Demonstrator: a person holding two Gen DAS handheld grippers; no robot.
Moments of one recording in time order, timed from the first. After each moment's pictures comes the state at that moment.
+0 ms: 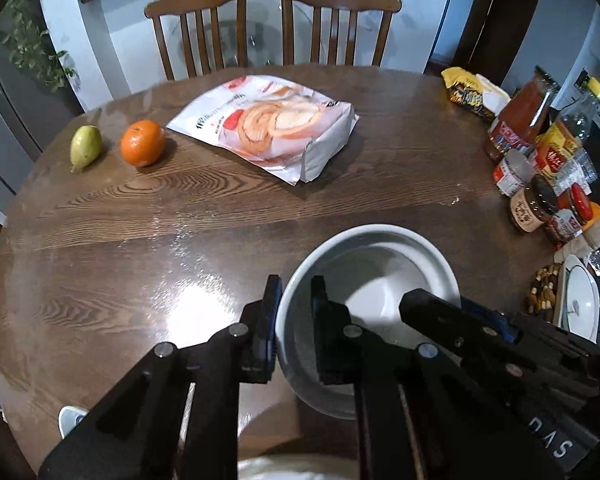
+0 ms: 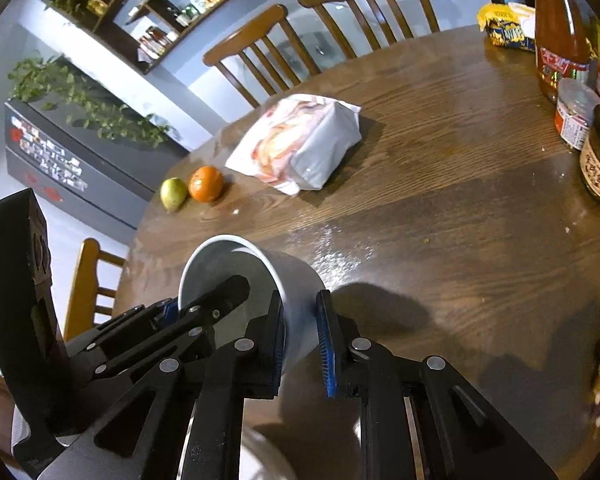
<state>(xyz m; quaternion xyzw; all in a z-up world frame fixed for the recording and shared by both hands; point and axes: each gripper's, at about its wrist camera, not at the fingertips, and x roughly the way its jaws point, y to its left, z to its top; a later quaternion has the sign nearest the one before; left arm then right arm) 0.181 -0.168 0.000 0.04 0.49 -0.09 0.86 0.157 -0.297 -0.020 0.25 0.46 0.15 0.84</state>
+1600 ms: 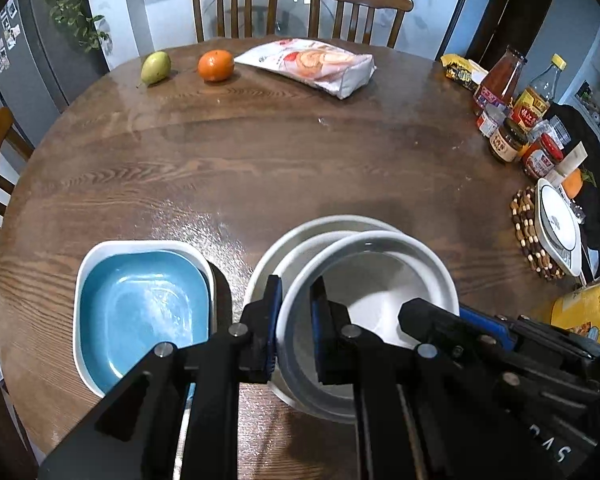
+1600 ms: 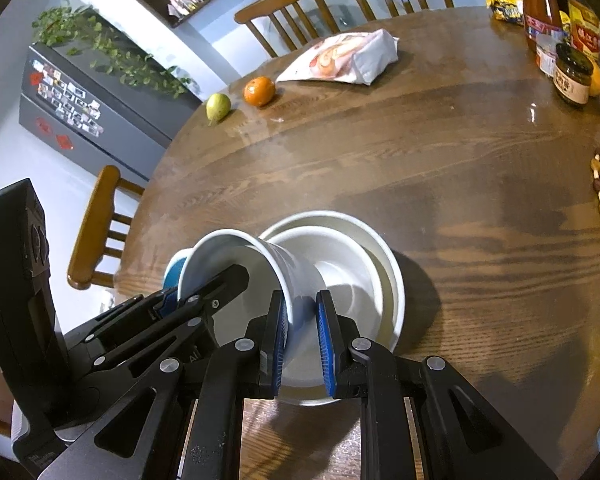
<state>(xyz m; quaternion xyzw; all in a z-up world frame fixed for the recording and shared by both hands) 0.040 -0.103 -0.011 0.01 0.51 -0.08 0.86 0.025 -0.225 -0.023 0.21 0.50 0.16 0.83</state>
